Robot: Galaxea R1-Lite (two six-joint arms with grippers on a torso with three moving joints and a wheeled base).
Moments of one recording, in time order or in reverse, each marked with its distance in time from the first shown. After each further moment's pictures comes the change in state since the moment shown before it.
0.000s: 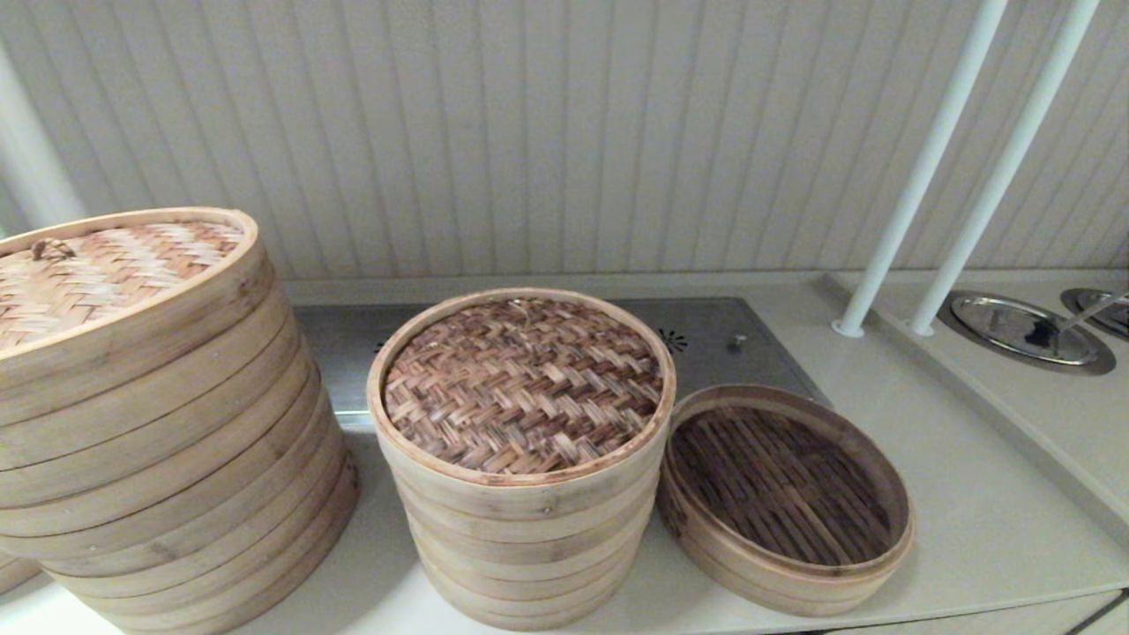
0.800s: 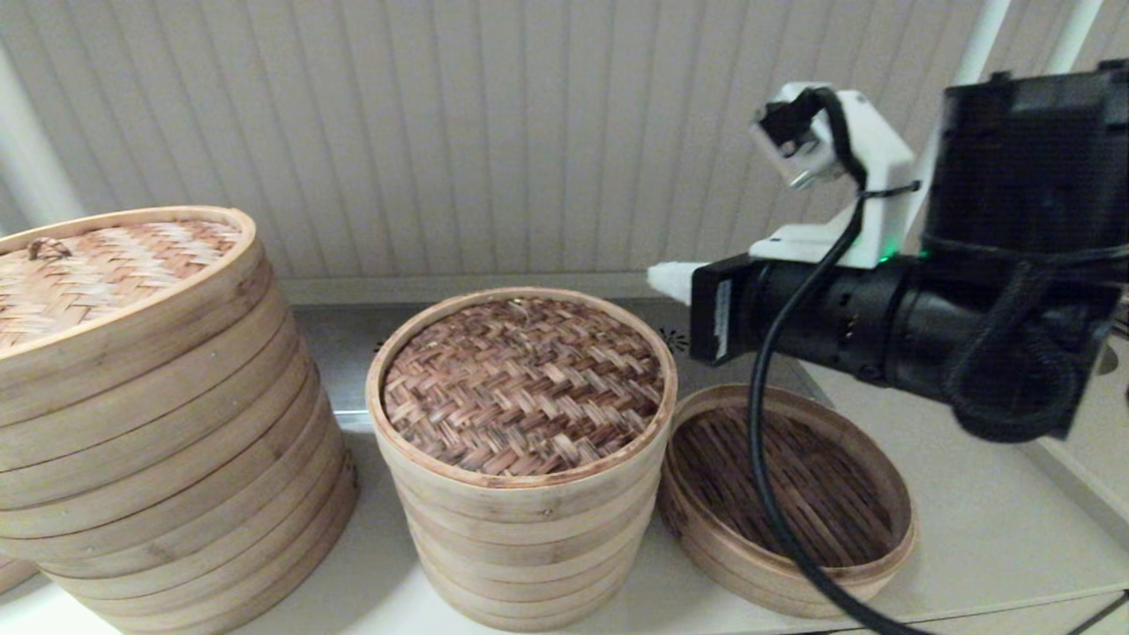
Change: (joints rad) left arm 0.000 0.000 0.000 0.000 0.000 0.000; right arm 0.636 0.713 -0.604 0.184 -0.048 0.079
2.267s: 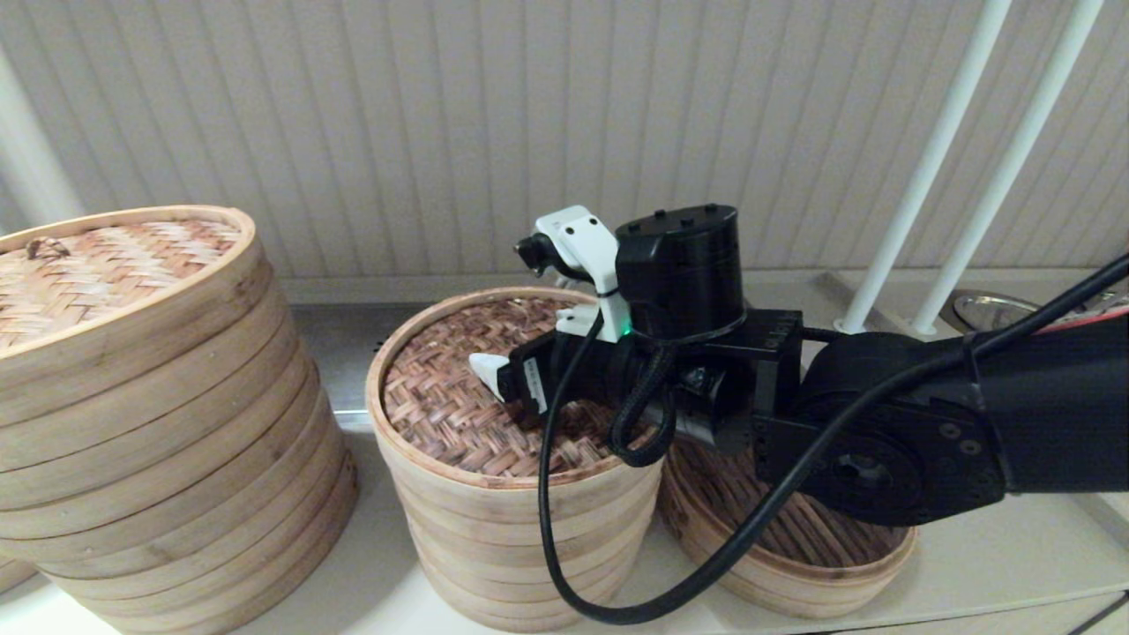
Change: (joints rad) left arm 0.000 0.000 0.000 0.000 0.000 0.000; right arm 0.070 0.348 -0.166 -0.108 0.008 -0.071
